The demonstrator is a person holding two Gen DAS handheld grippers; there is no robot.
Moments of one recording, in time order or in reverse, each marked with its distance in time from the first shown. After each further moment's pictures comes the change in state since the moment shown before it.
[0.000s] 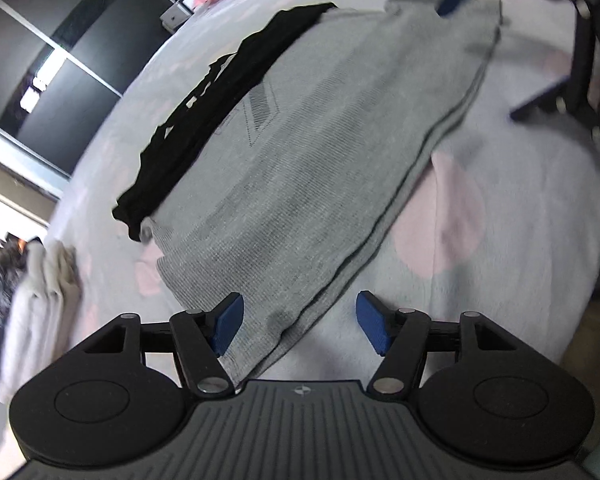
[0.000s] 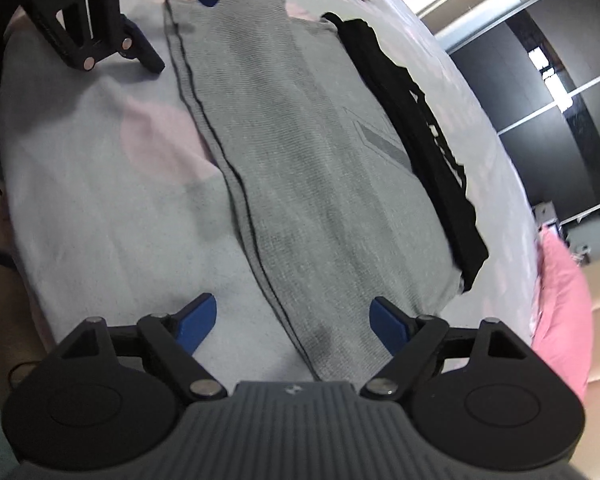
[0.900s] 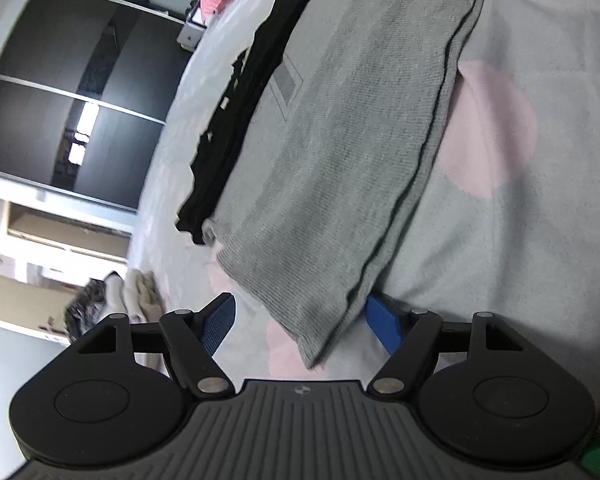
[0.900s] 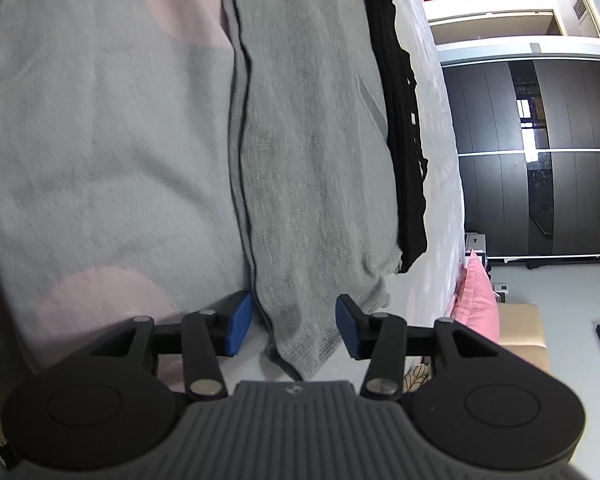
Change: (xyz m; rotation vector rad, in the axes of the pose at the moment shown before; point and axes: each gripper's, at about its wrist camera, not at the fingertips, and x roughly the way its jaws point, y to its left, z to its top) left arm 0.020 -0.015 -0.013 0.224 0.035 0.277; right arm 0.019 0.016 -0.032 -0.285 0.140 -0.241
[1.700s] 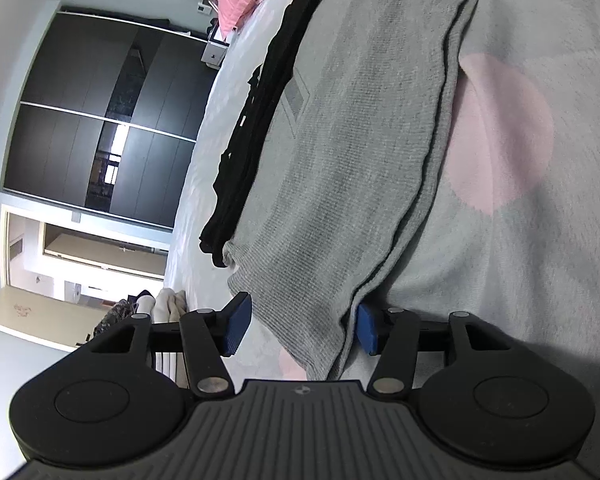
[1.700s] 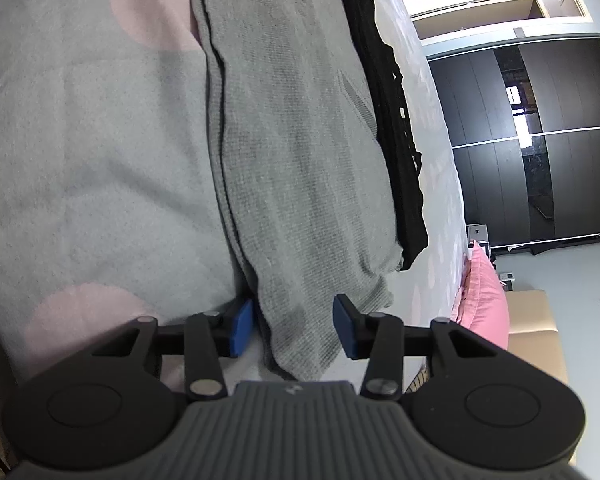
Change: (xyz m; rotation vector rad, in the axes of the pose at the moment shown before) left arm 0.006 -0.021 0.003 0.031 -0.033 0.111; right arm -0.001 0.001 -0.003 0.082 -0.032 0.003
